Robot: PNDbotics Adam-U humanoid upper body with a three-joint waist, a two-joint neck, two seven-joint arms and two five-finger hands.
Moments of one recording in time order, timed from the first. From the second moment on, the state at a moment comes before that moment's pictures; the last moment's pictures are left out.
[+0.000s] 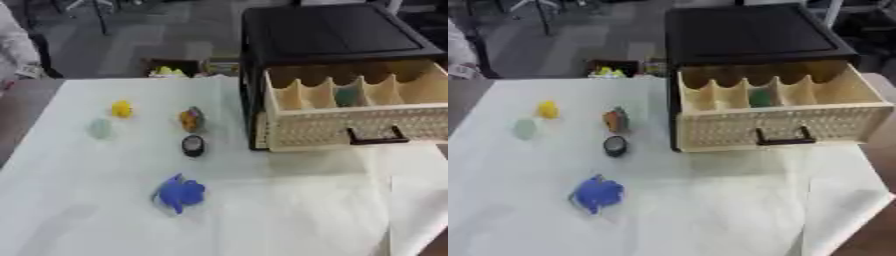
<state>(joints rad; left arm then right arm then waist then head) -0.19 0.30 0.15 -1.98 0.64 -0.44 -0.41 -0.43 -0.90 -0.21 -1.99 0.04 0.14 0.10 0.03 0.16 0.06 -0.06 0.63</state>
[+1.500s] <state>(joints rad) -0.30 0.55 0.11 -1.98 0.48 -0.65 -0.45 -0.56 -0.67 -0.11 -1.99 0.10 -0.06 -0.37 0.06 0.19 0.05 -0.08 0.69</state>
